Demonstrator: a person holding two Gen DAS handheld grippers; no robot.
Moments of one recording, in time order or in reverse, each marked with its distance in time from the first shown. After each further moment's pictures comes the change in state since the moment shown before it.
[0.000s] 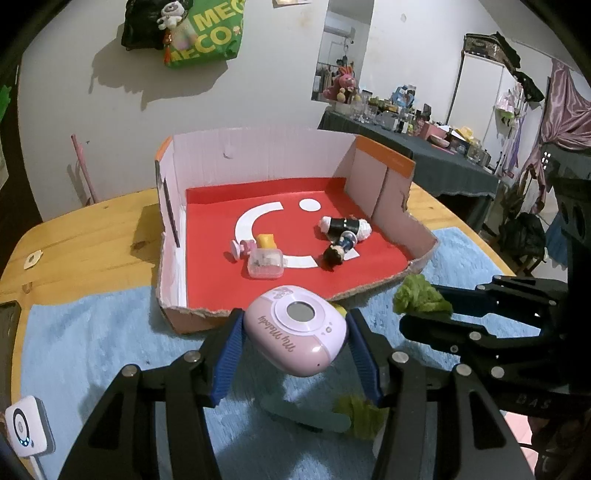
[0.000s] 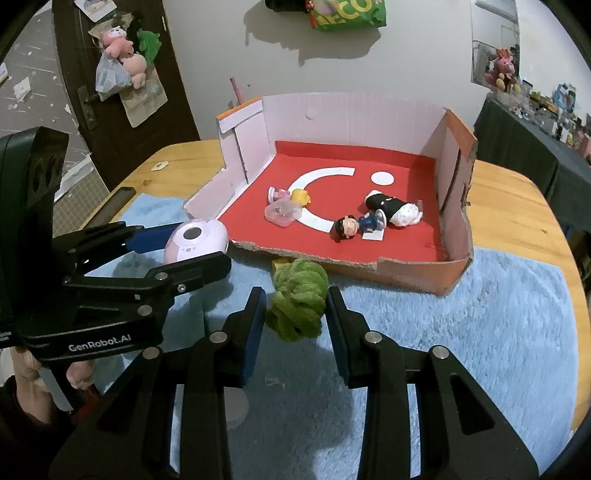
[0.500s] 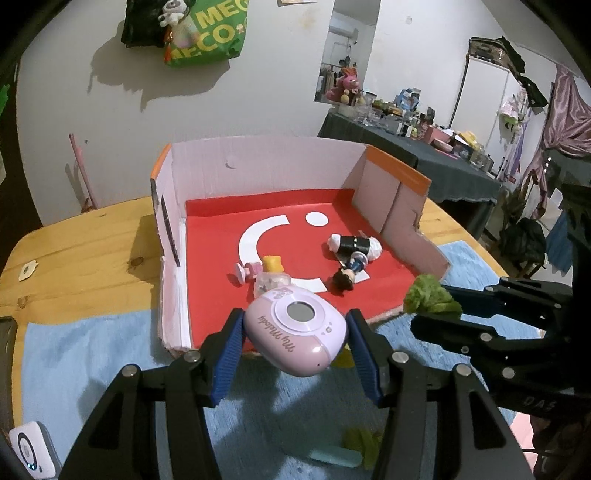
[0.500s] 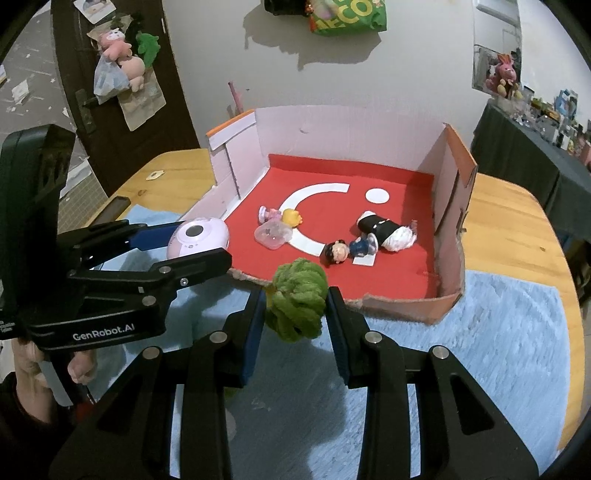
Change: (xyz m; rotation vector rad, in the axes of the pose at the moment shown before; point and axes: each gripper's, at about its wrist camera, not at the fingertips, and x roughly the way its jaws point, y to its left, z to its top) left arm 0.014 0.012 0.027 -0.015 0.006 -0.007; right arm 0.005 -0.011 0.022 -0.008 -0.009 -0.011
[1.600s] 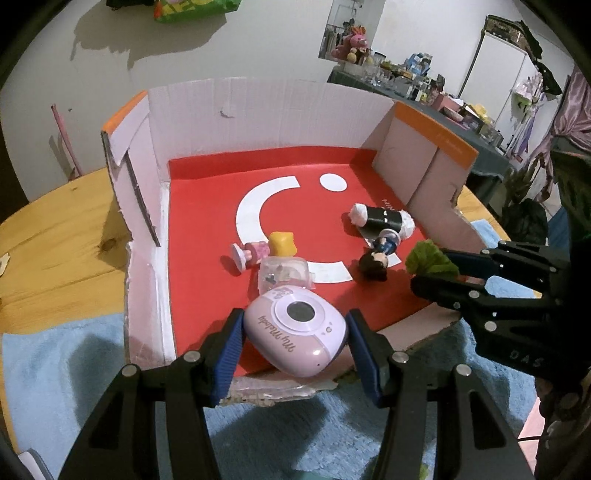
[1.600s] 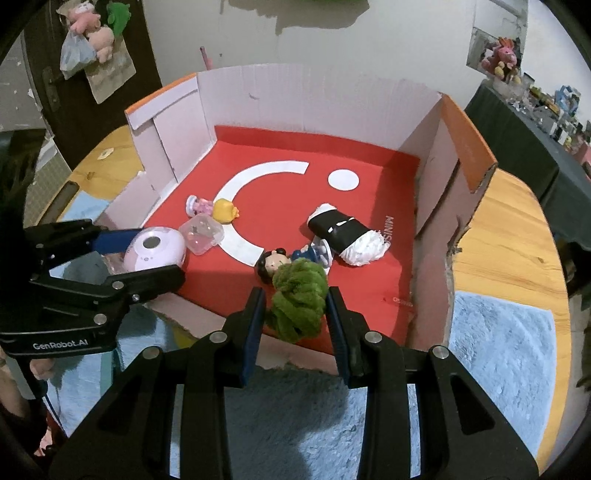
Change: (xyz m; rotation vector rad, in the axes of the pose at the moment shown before) left arm 0.061 0.018 0.011 -0.015 0.179 -0.020; right arm 0.062 -0.041 0.025 -0.018 0.158 -0.090
